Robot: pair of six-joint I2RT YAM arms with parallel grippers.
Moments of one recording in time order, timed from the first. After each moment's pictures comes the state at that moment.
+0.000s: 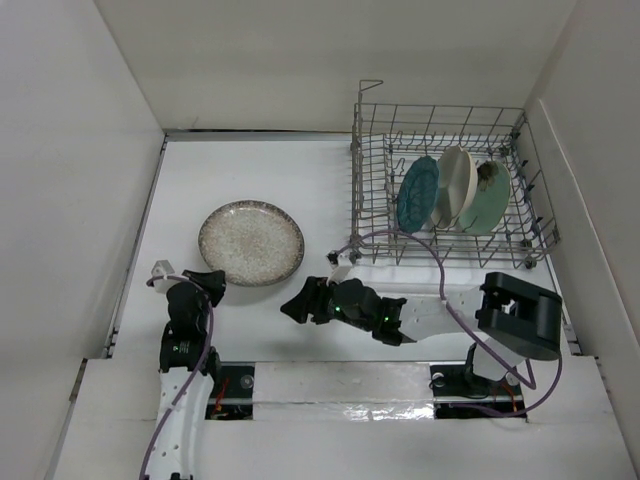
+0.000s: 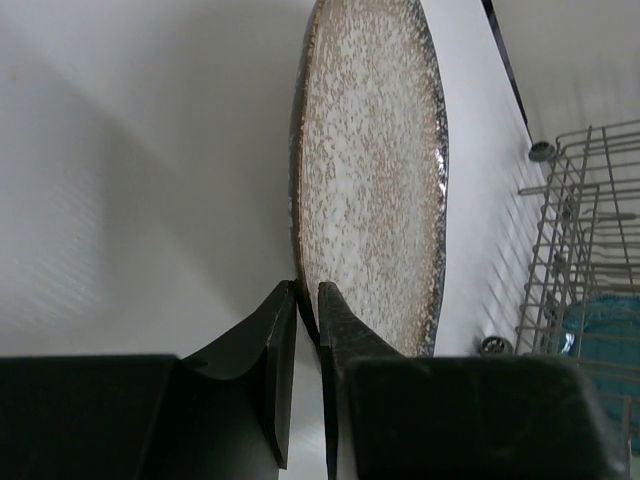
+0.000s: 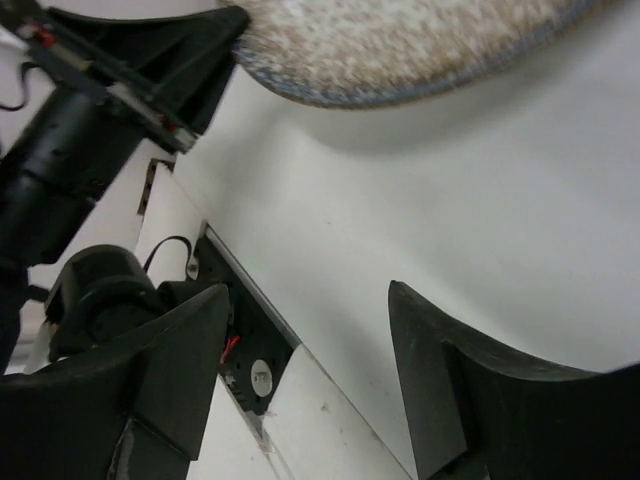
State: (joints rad) left arm 0.06 0.24 0.08 -0.22 -0.06 -0.95; right arm 1.22 1.57 0.66 0.60 0.19 0.98
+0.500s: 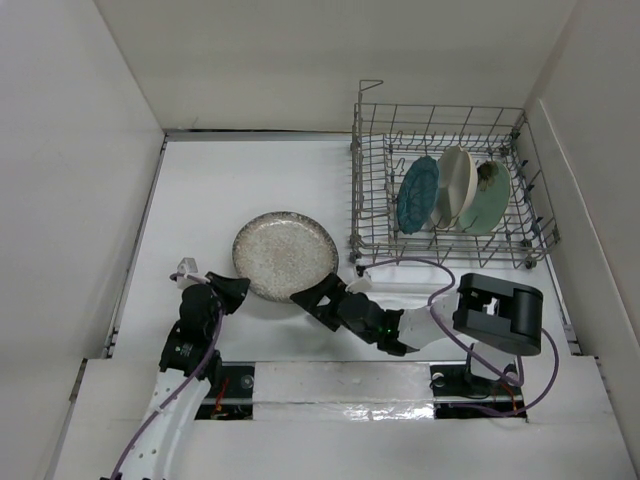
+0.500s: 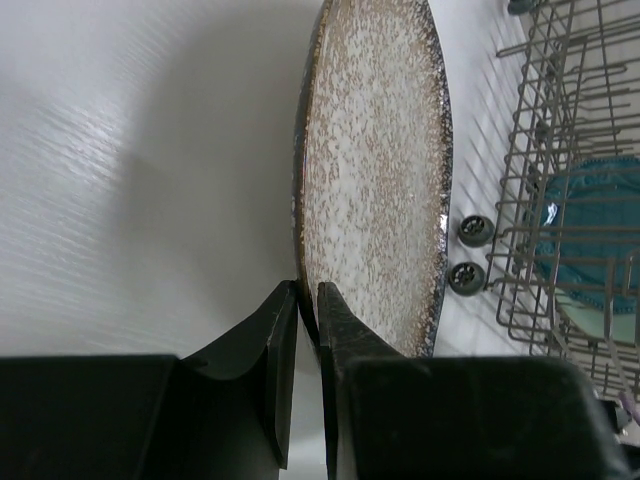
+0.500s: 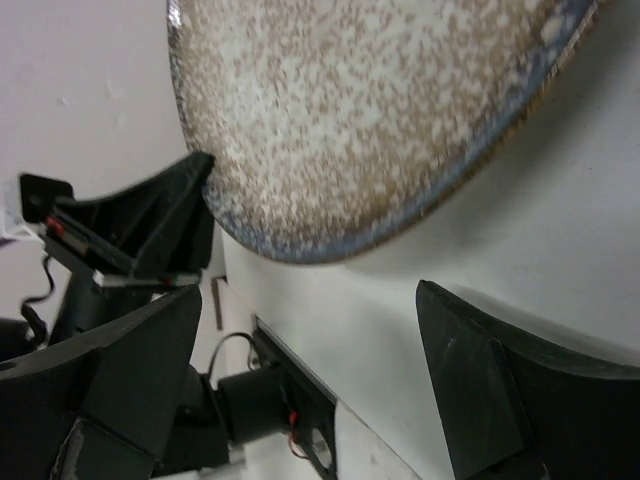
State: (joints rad) left arm -0.18 0.21 0.08 -0.28 -0.03 -1.00; right arm 1.25 1.68 0.53 0.79 0.44 1.47
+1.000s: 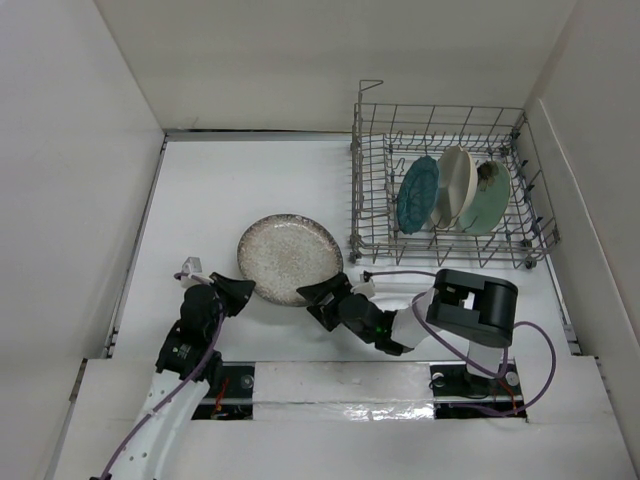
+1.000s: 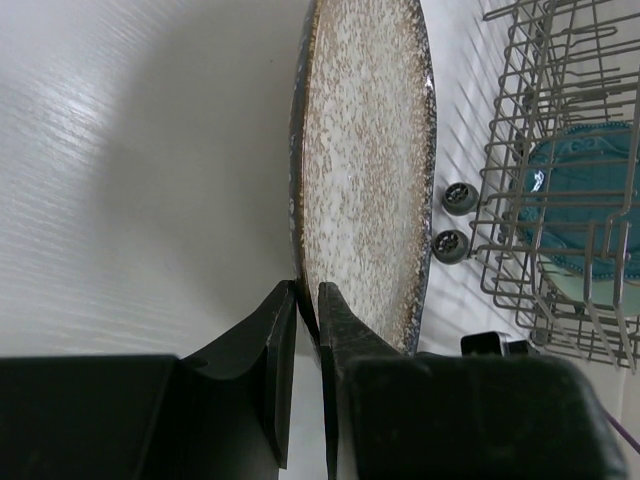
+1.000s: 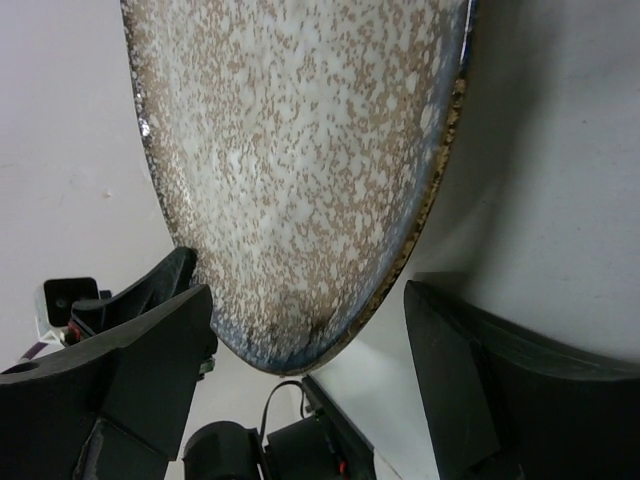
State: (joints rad) left arm -0.27 0.19 0.13 -0.36 -0.03 -1.03; right arm 1.21 1.82 0.51 0.91 0.47 1.72
